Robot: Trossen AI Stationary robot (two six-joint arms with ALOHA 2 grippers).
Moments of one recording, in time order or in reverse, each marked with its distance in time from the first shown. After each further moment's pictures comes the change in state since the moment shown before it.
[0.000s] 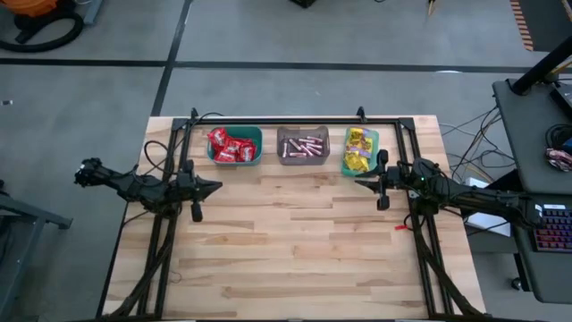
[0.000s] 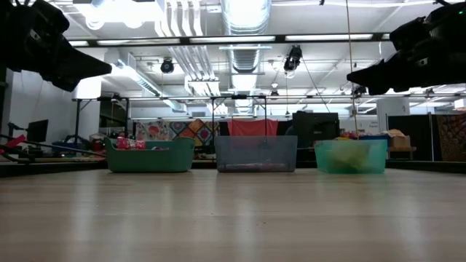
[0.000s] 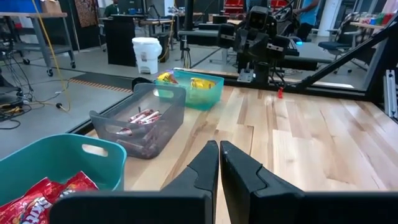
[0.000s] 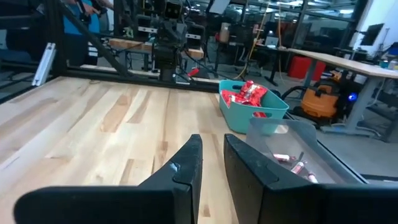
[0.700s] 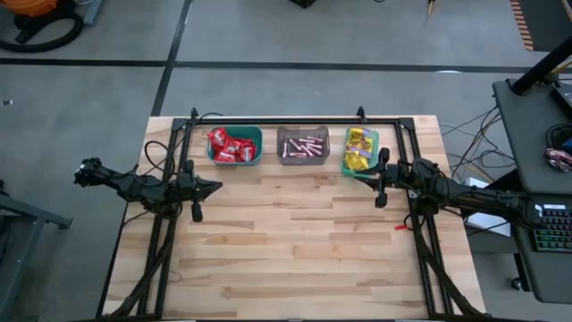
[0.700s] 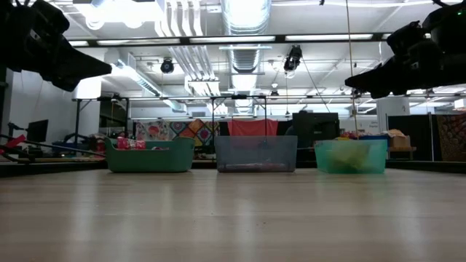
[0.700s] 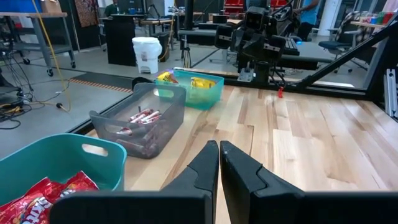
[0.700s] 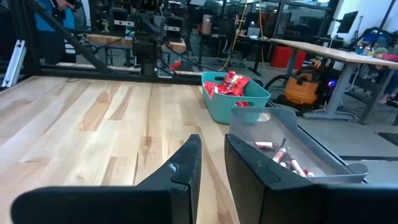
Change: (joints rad) left arm 0.000 0.004 0.000 0.000 0.000 0.000; right arm 0.000 0.005 0.001 -0.021 0.079 0.025
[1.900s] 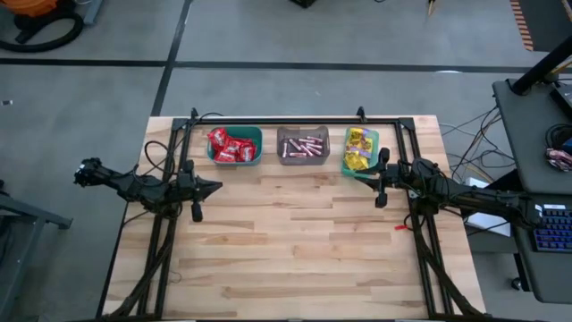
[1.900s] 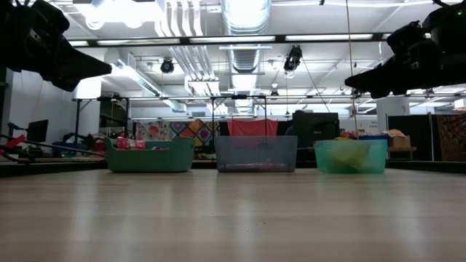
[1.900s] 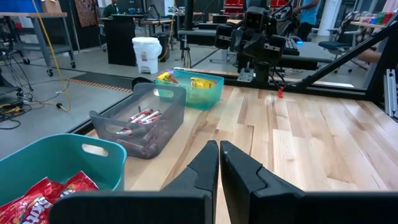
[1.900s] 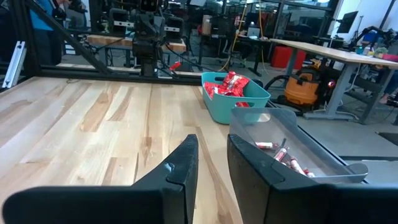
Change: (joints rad) left arm 0.000 0.000 0.000 0.000 0.000 0.000; right arm 0.000 0.000 0.000 0.002 0.000 0.002
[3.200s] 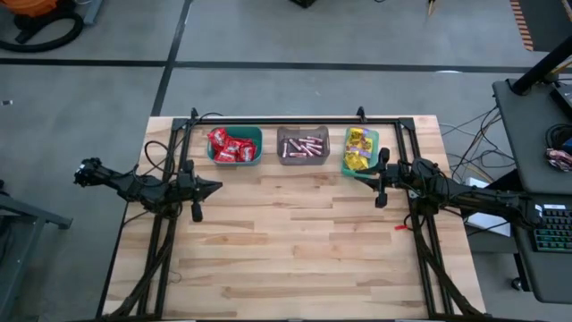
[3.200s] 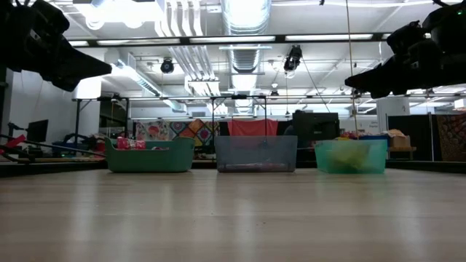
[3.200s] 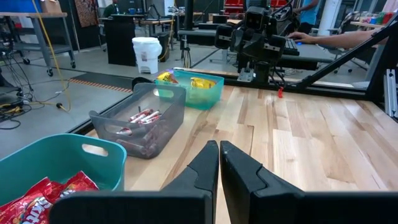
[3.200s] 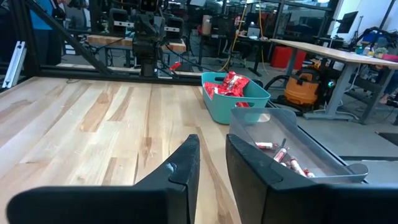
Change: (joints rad) left arm 0.000 0.000 0.000 0.000 0.000 0.000; right arm 0.000 0.000 0.000 0.000 0.000 0.000
